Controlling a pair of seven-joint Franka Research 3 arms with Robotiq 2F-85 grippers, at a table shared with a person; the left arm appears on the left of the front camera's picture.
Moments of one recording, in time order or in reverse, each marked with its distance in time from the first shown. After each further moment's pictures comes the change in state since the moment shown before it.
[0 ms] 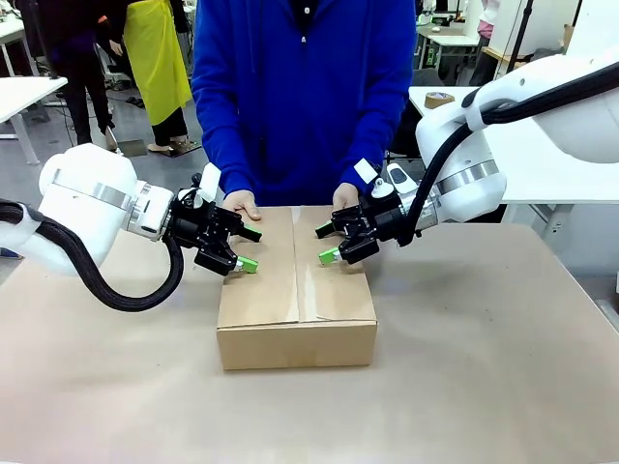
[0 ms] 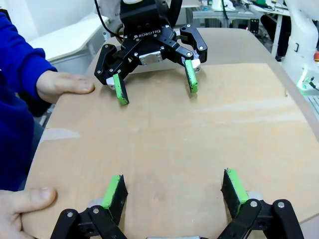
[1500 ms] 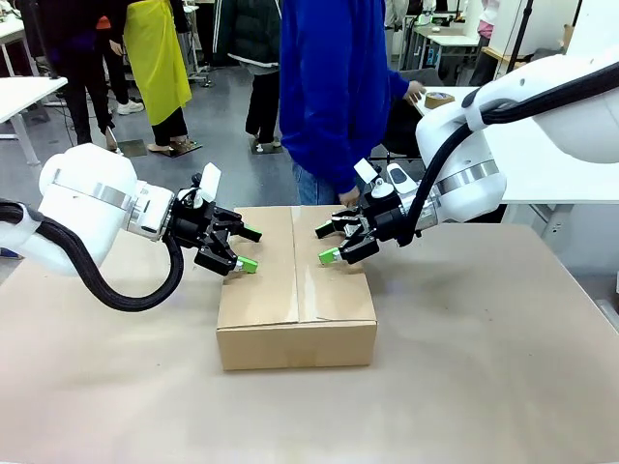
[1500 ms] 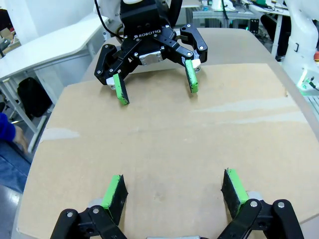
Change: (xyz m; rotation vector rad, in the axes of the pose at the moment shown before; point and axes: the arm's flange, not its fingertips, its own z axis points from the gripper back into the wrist) left arm 0.000 0.000 0.000 0.000 0.000 0.000; right arm 0.000 0.000 0.000 0.002 -0.001 0.000
